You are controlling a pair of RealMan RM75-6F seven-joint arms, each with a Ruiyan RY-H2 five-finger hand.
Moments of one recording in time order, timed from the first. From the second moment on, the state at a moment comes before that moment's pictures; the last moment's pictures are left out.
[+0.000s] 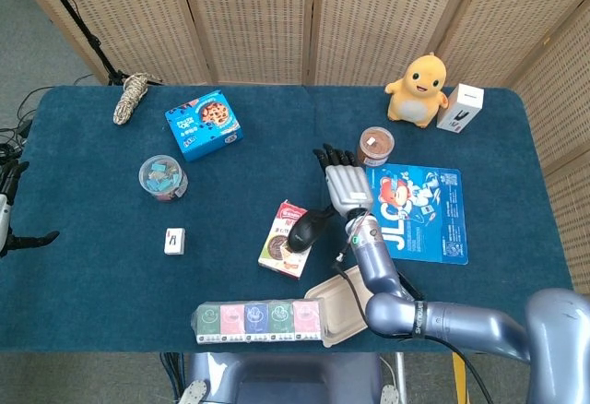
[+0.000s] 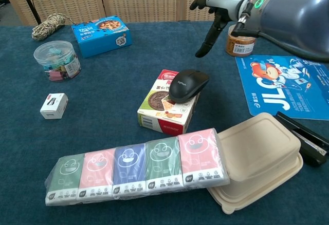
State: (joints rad) left arm -0.35 -0.90 -0.15 -1.83 0.99 1.21 -0.02; right arm 1.02 -1.63 0.42 -1.57 -0.44 1.11 -0.68
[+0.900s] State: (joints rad) left arm -0.32 -0.88 -0.19 -1.81 0.99 1.16 -0.10; right arm 1.17 -1.97 0.47 -1.32 -0.41 1.23 -0.72
